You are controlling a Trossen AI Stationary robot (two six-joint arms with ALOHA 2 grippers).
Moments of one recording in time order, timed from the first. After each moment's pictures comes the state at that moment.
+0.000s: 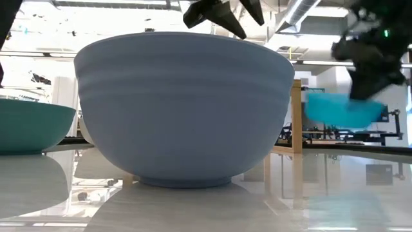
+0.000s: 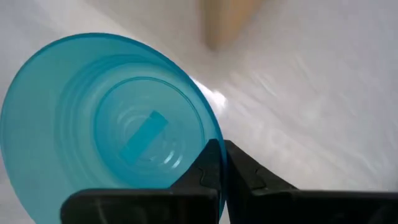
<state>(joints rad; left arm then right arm) -0.16 1.93 1.86 -0.73 -0.40 -0.70 0.25 0.99 0.66 -0.92 0.47 1.11</state>
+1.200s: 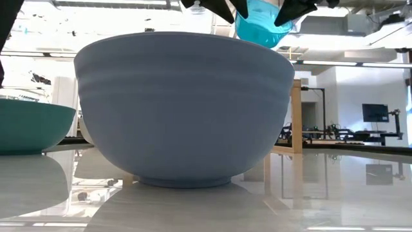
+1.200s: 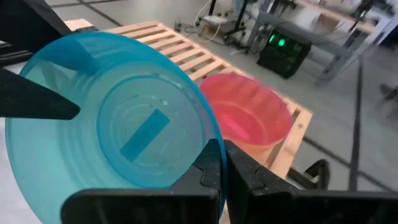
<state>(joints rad) -0.12 1.91 1.95 -0.76 -0.75 -0.43 0.30 1.35 1.27 -0.93 1.13 0.73</state>
